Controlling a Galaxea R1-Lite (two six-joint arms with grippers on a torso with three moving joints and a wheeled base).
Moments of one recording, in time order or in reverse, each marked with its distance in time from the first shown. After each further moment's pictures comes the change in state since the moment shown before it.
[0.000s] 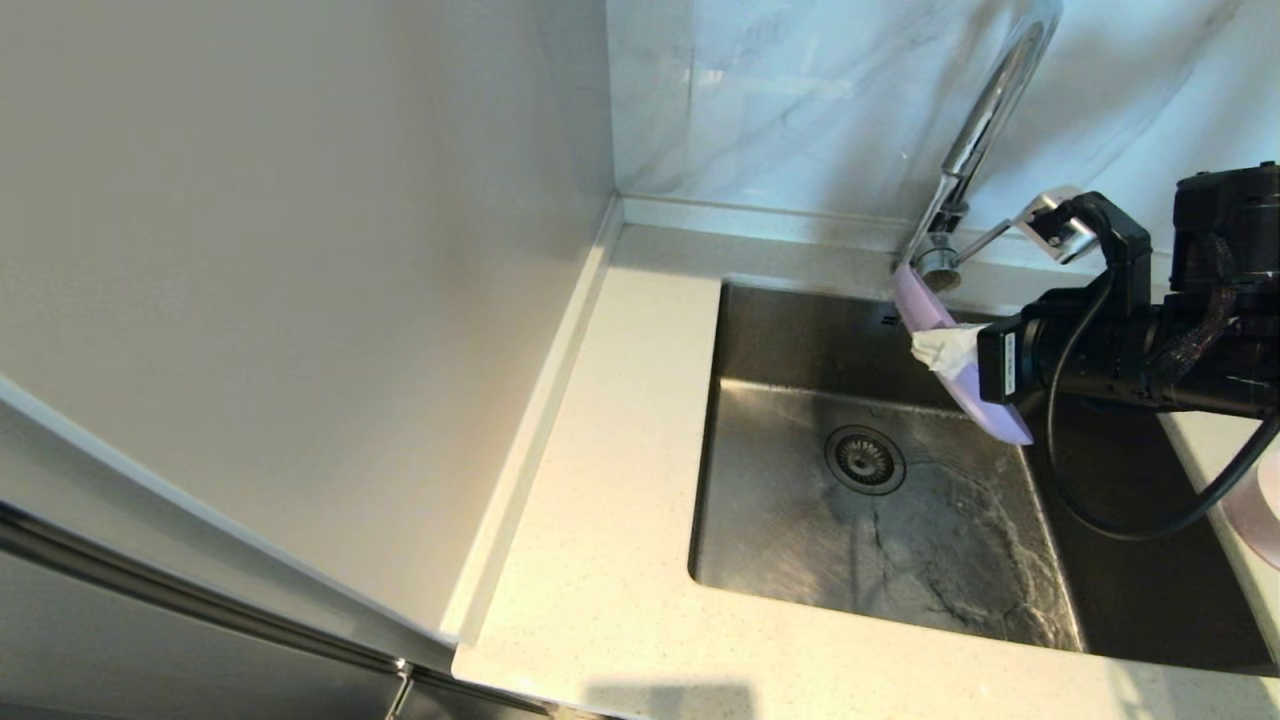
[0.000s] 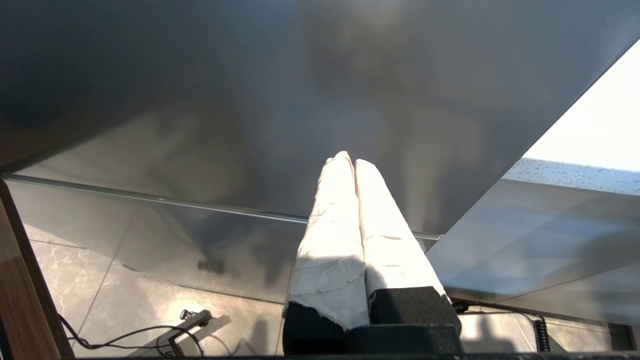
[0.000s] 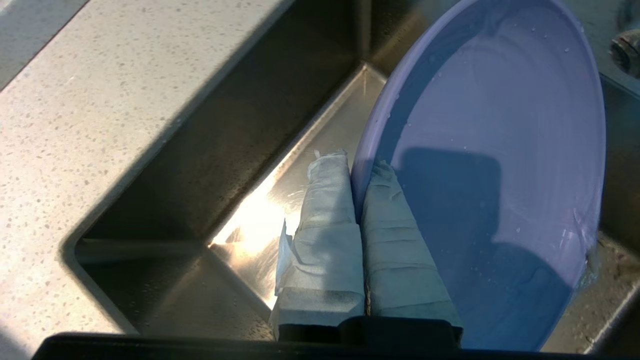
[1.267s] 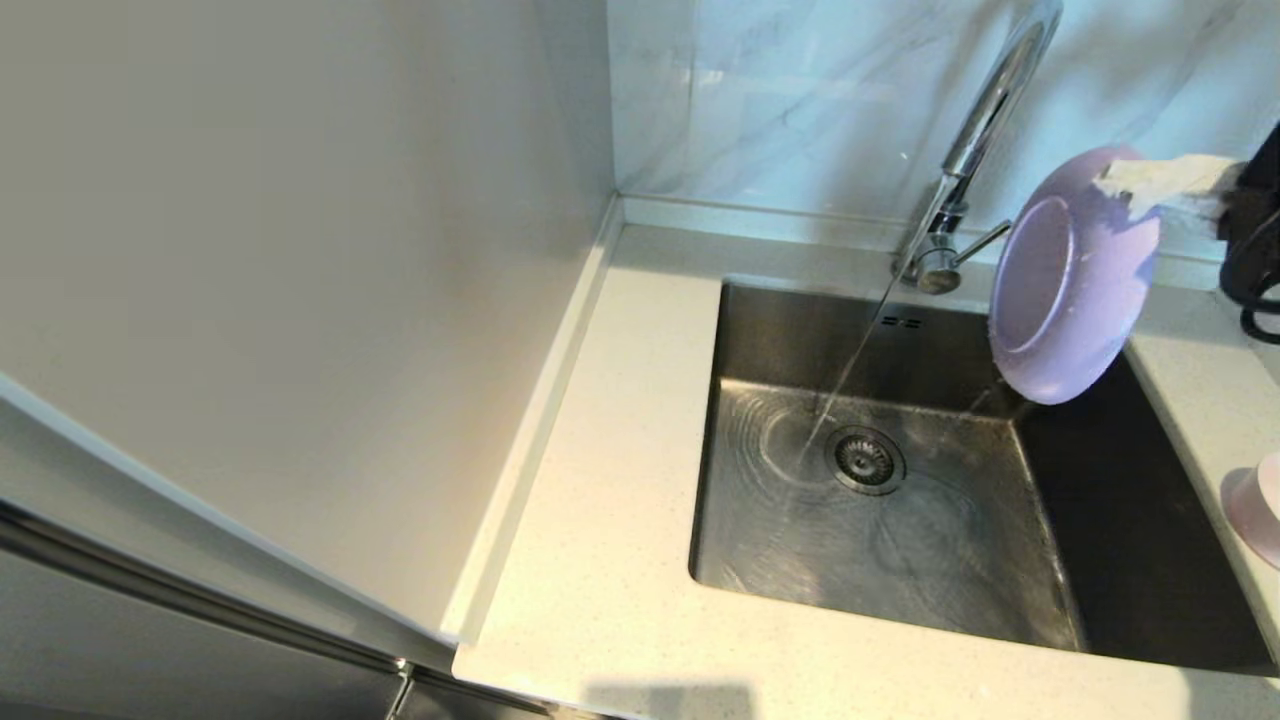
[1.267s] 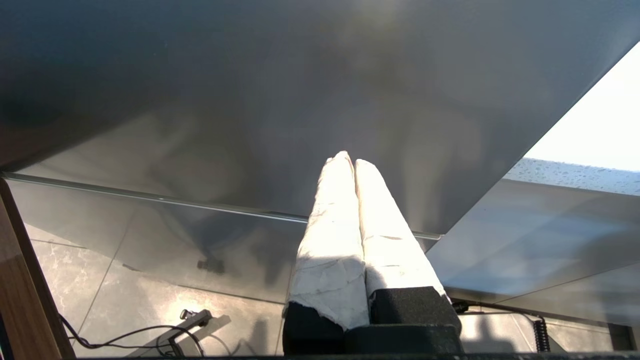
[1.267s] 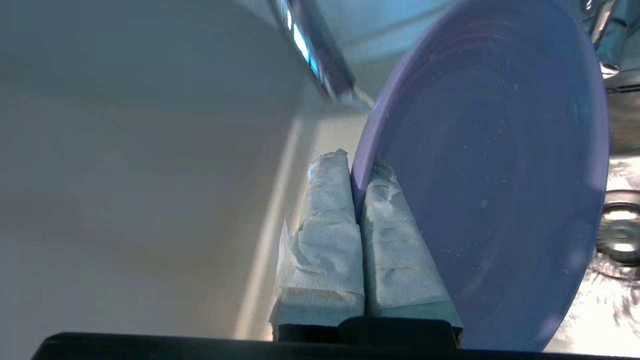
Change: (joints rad) left arm 0.000 0.000 0.000 0.000 0.000 0.000; right arm -0.294 -0.187 -0.049 -0.140 0.280 0.909
